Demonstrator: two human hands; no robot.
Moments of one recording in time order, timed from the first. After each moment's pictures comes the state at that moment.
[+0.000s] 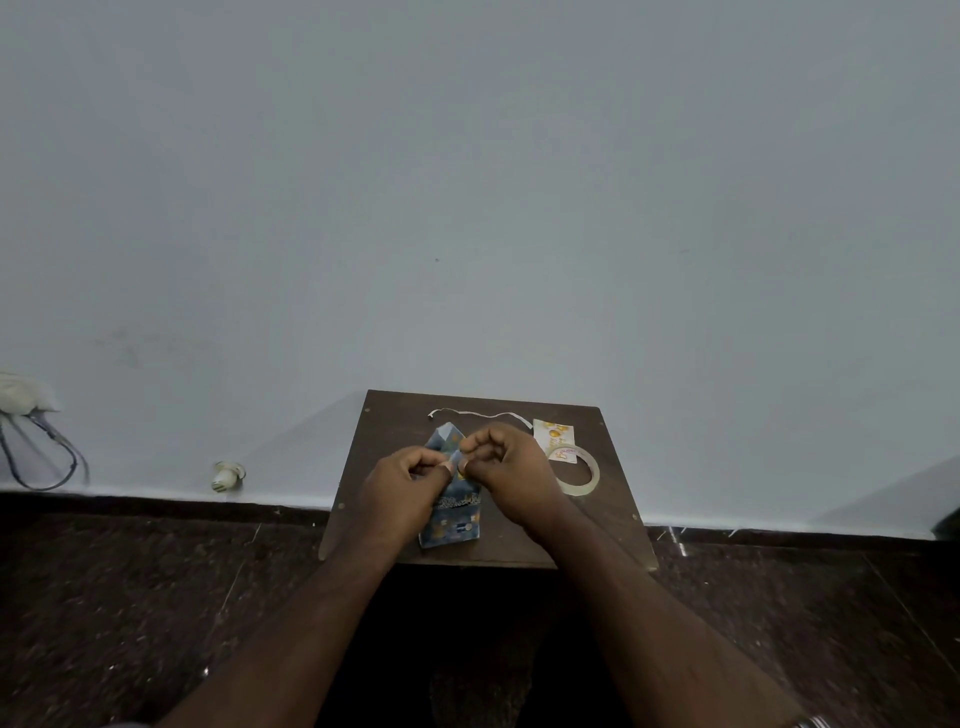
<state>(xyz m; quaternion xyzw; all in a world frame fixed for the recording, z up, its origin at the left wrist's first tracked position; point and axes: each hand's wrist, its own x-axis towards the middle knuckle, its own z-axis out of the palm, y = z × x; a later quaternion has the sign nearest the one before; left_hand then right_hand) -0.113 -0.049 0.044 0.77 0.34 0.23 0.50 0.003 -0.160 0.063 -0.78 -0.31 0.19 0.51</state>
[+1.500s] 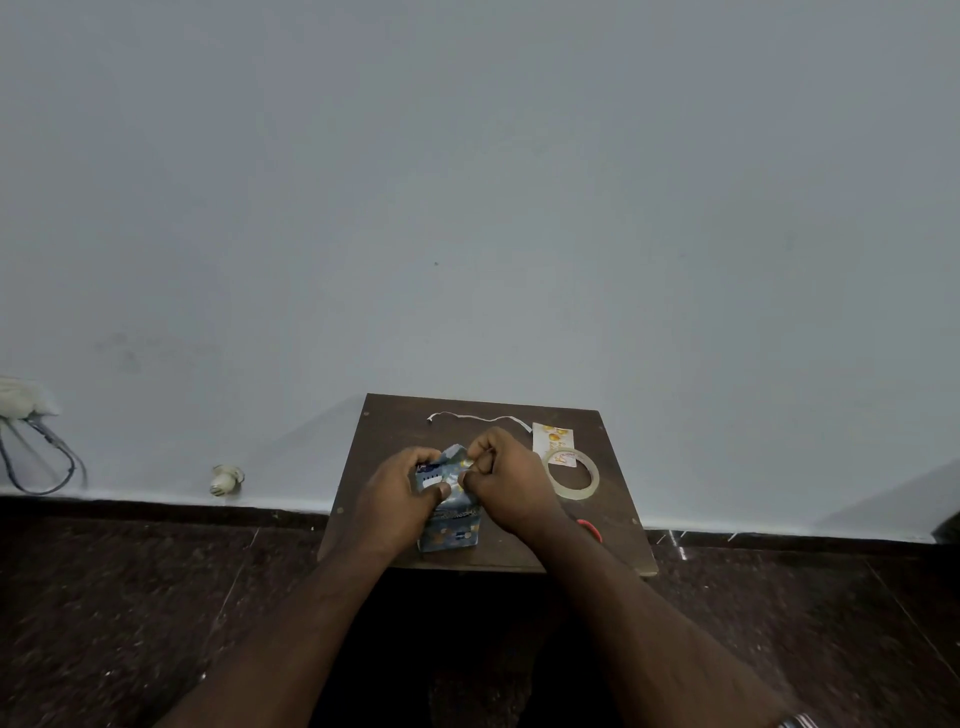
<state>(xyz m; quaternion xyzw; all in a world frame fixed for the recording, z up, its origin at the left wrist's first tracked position) -0.112 -0.040 0.037 0.83 0.29 0.19 0.43 -0.001 -0.160 0.065 -0.85 -0.33 0.12 0.40</state>
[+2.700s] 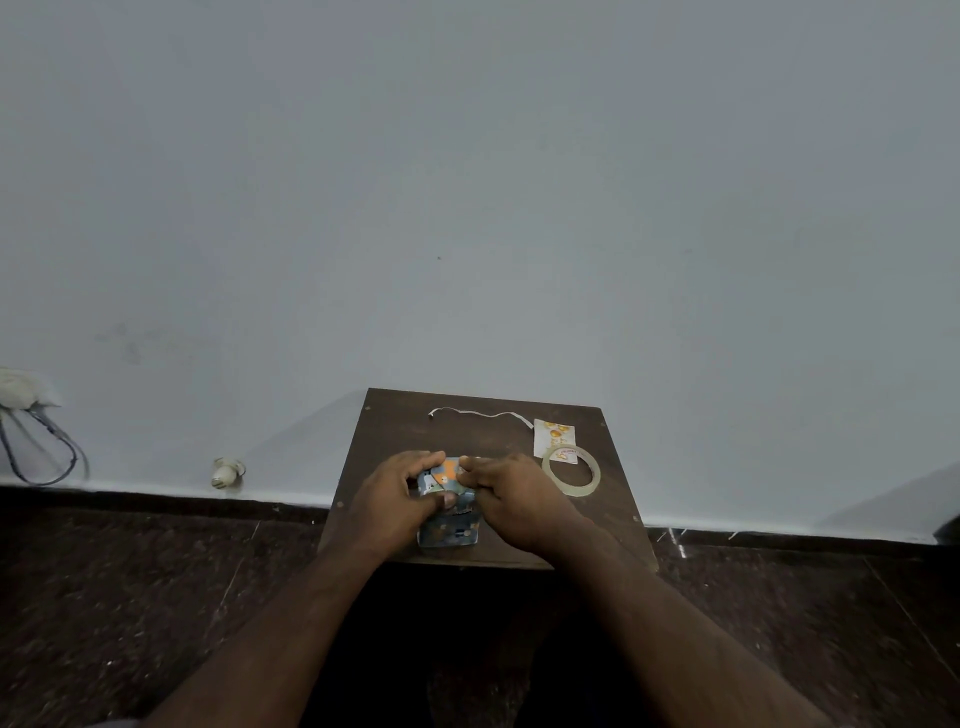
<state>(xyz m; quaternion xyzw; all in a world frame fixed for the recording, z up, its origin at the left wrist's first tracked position) -0.115 -0.029 0.019 0.84 0.25 0.18 0.45 0.007 -0.177 0.057 -0.82 -0.52 0.09 0.22</state>
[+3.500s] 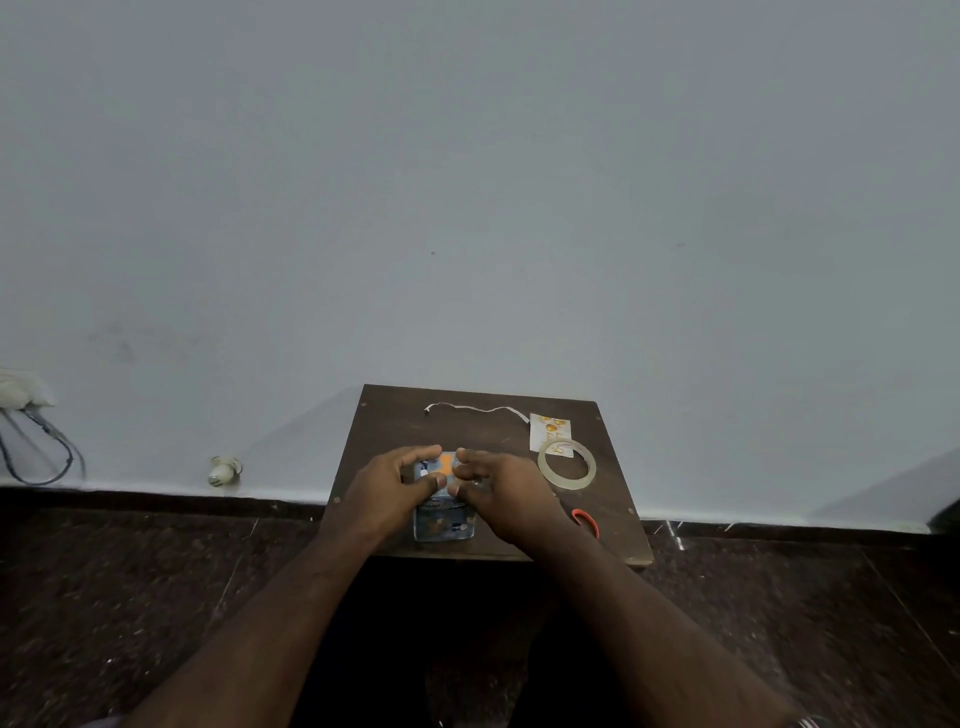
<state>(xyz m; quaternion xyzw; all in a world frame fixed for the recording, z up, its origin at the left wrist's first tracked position) -0.112 -0.018 0.015 0.82 0.26 0.16 0.48 0.002 -0.174 0.049 -0.85 -0.41 0.14 0.31</state>
